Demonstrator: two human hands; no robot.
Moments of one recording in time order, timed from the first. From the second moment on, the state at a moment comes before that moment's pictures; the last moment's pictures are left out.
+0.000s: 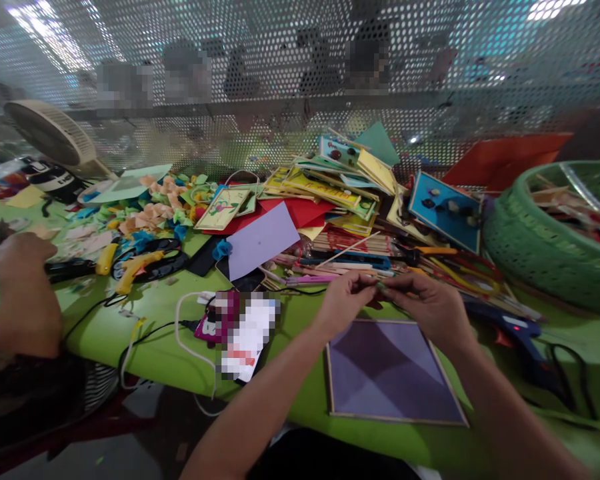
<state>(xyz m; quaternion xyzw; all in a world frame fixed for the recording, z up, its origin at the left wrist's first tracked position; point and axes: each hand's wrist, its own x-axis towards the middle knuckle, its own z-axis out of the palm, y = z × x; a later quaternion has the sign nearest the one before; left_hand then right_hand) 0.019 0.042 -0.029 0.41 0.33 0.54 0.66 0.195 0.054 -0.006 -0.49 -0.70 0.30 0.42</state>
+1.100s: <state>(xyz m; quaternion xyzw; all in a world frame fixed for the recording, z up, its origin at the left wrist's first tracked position) 0.019 0.042 -0.024 0.36 0.32 0.55 0.69 0.194 0.050 -0.006 -0.48 -0.73 0.25 0.42</state>
